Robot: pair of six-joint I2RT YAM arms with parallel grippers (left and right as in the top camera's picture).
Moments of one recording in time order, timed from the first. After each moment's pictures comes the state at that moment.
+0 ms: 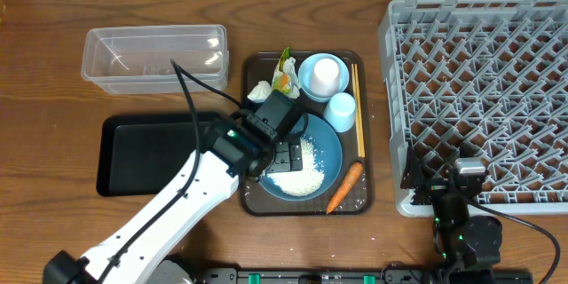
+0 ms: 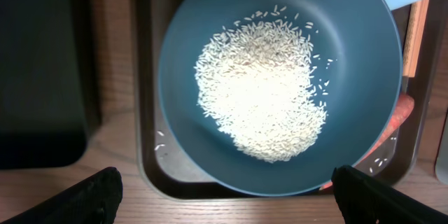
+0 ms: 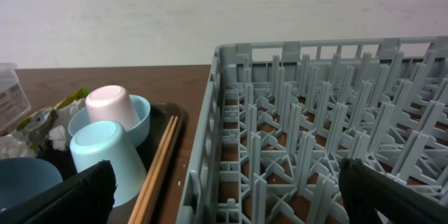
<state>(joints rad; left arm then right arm) -0.68 1.40 1.15 -1.06 -0.07 -0.74 0.11 0.01 0.01 -0.07 0.02 0.09</state>
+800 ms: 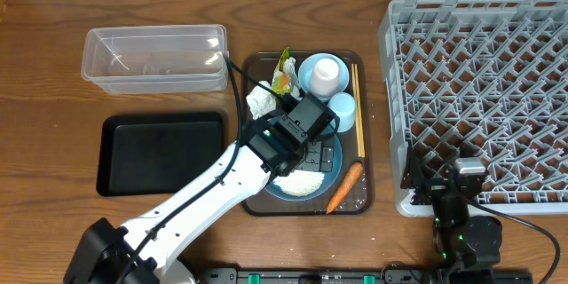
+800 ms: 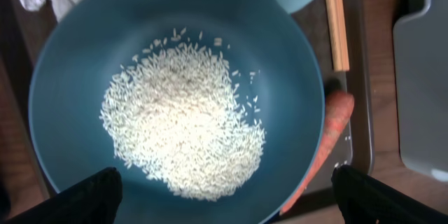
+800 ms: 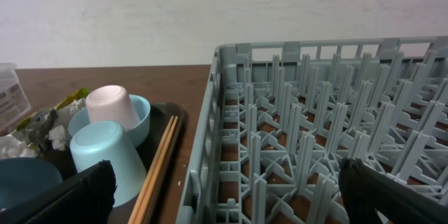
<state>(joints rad) -0.78 1.52 1.15 -0.83 -0.04 -0.64 0.11 0.01 0.01 -0.07 0.02 0.09</state>
